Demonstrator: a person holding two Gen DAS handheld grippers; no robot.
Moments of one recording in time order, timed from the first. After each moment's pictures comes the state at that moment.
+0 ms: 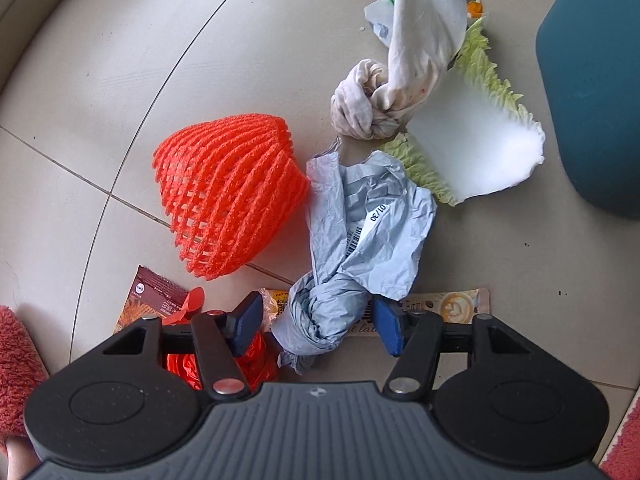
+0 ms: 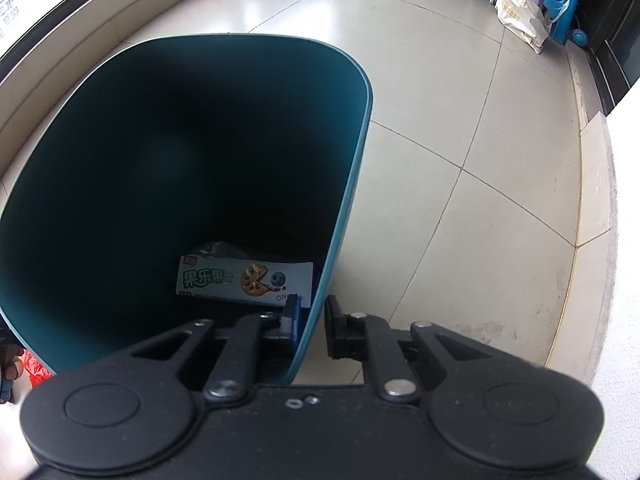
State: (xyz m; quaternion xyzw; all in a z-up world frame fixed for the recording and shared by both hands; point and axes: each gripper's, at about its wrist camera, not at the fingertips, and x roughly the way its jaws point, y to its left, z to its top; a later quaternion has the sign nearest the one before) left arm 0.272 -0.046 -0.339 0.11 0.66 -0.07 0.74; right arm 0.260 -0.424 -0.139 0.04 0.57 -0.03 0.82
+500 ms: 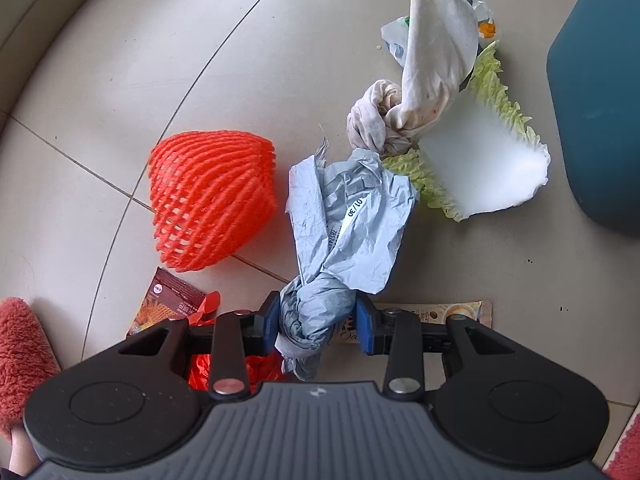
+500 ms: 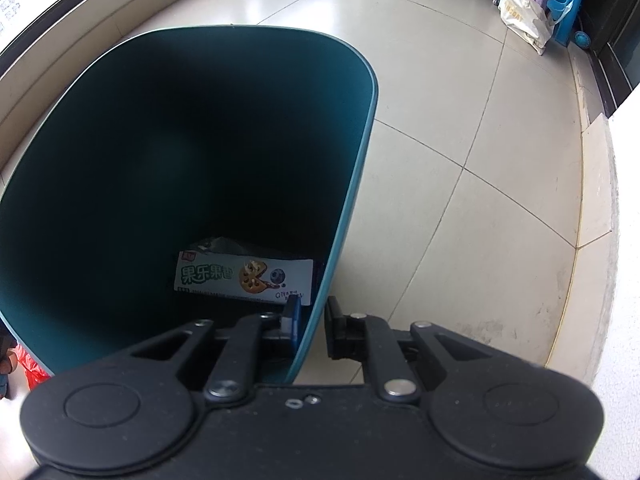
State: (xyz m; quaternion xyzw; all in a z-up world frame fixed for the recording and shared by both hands) left arm 0.268 -0.043 -0.330 0.12 0.64 -0.05 0.75; right arm 0.262 -0.423 -0.142 0.04 0.57 -0.03 0.82
